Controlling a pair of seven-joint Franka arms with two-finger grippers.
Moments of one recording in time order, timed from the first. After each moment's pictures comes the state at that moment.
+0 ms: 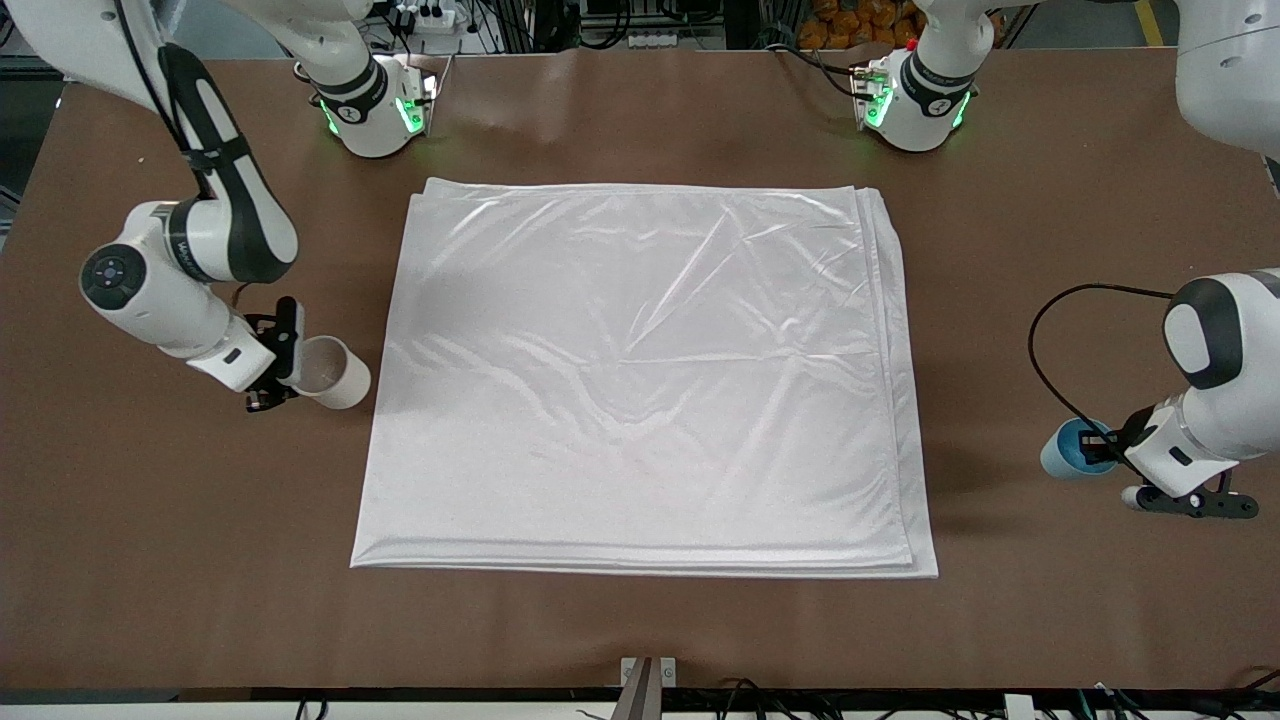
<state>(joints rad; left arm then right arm) 0.12 0.56 -0.01 -1.52 0.06 2.09 0.19 -0.11 0.26 0.11 -2.19 -0.07 2.50 -1.63</state>
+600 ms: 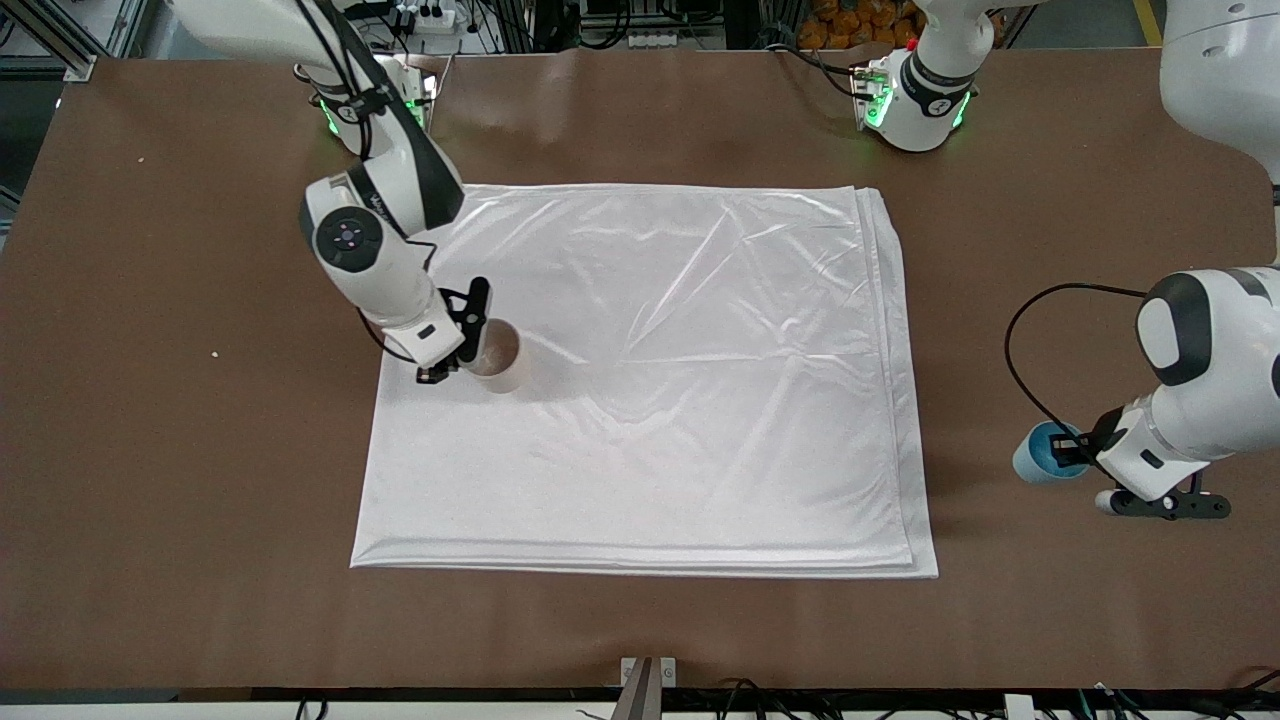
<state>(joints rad) 0.09 0.54 -0.07 -1.52 0.05 2.06 0.06 0.34 0.28 0.11 -2.10 -0.07 2.41 -0.94</state>
